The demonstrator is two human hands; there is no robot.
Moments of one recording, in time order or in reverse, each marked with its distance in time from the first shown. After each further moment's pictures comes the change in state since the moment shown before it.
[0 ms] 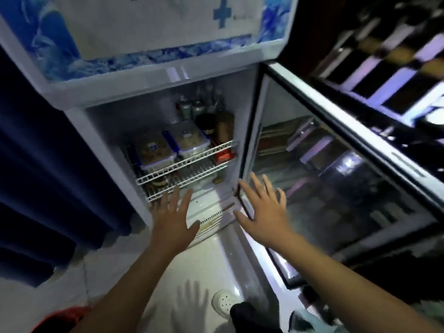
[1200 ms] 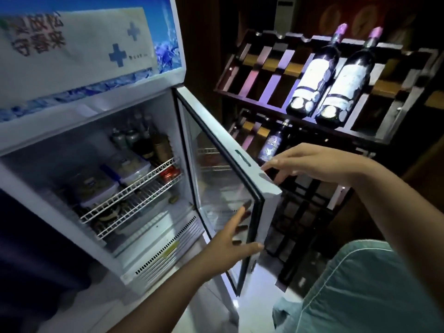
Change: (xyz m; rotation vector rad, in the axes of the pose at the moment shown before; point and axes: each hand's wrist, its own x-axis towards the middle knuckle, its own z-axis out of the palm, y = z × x) left_hand -0.104 0.217 -0.031 -1.049 -0.663 0.511; right_hand -0.142 0.072 -0.263 0.461 -0.213 0.213
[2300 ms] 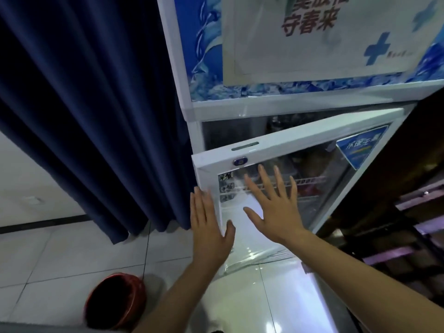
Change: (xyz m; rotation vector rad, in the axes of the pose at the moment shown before) left_hand -0.114 -0.118 -0.234 0.719 1.460 -0.115; right_hand 0.324 -0.097 0.324 -0.707 0.276 -0.756
